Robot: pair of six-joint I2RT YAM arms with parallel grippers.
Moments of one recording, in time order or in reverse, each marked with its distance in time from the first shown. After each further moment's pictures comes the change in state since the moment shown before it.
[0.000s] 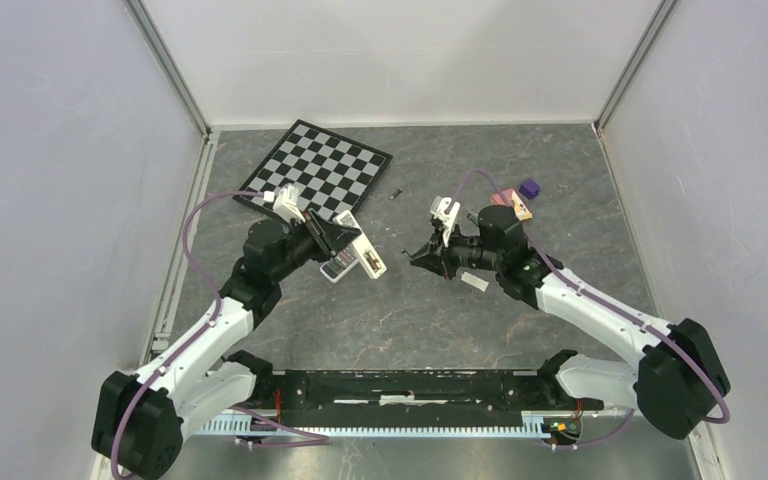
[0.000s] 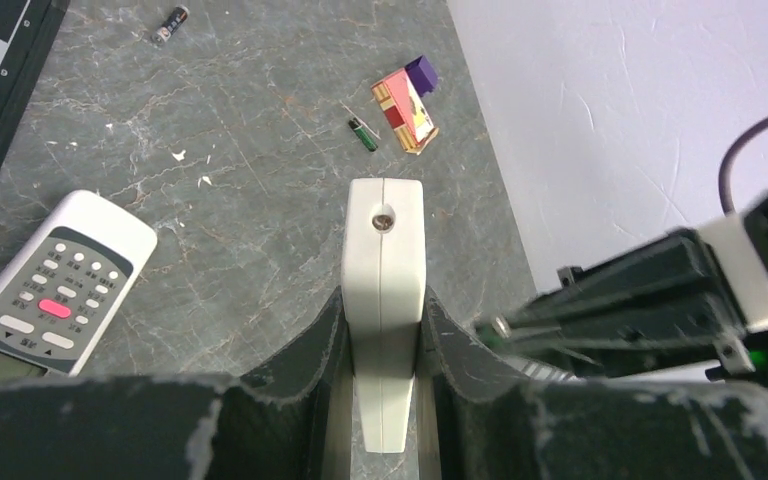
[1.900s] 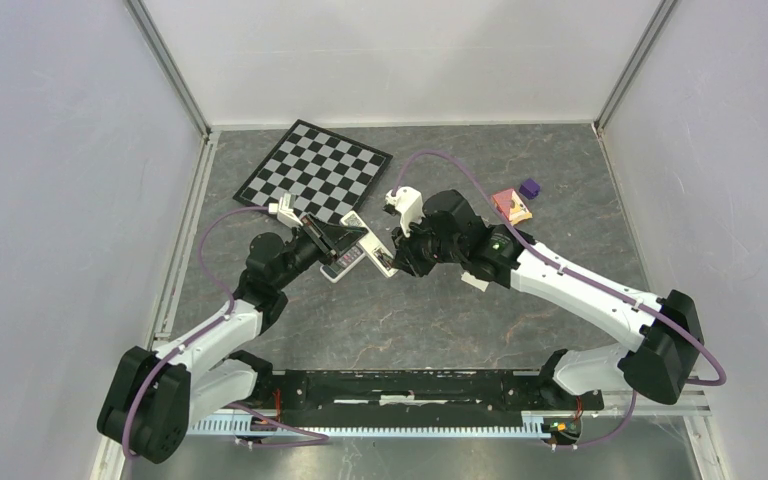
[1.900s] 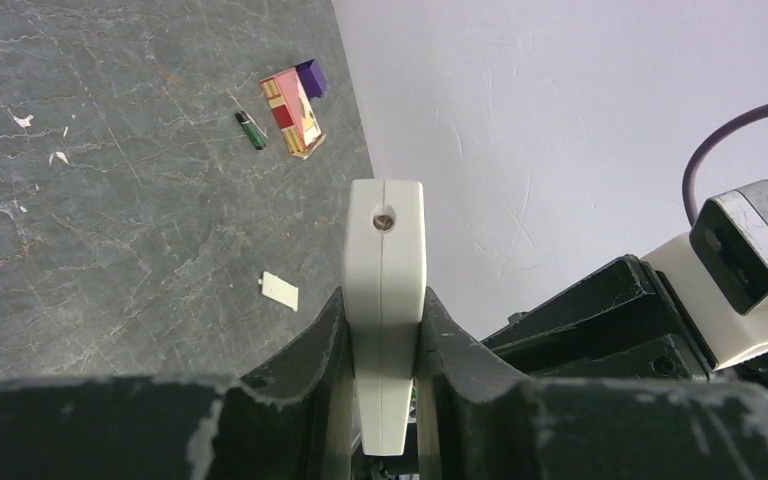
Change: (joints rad) left arm 0.003 0.097 -0.145 0.414 0.075 -0.344; right arm 0.256 0.155 0.417 -0.469 0.307 0.169
